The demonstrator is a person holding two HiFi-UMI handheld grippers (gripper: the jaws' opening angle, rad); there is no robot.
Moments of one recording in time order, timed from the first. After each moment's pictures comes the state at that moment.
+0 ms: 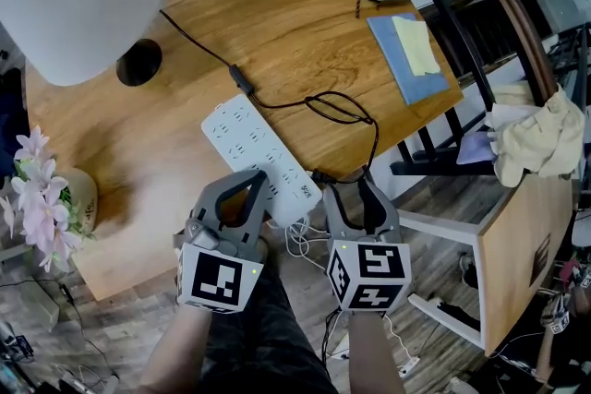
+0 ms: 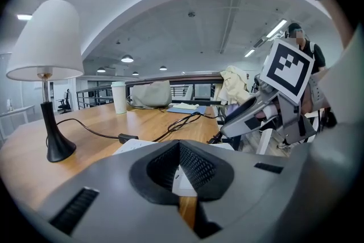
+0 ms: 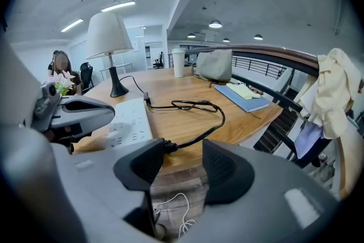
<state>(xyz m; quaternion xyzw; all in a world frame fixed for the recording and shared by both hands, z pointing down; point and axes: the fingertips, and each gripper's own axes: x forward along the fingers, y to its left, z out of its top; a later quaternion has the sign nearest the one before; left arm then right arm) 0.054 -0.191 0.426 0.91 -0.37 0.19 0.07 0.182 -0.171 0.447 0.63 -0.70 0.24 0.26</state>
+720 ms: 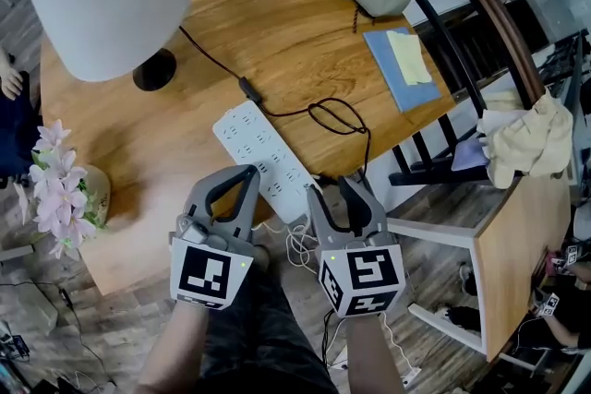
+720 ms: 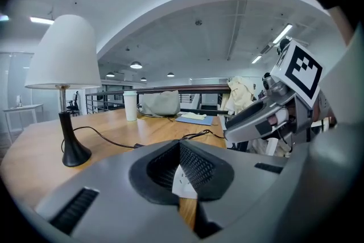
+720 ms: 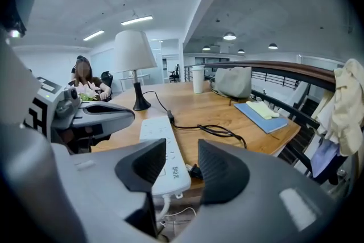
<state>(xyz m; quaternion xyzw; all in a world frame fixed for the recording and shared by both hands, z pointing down) 0.029 -0.195 0.391 0.90 -0.41 0.15 0.08 0.135 -0.173 0.403 0.57 -0.77 0.19 0.21</state>
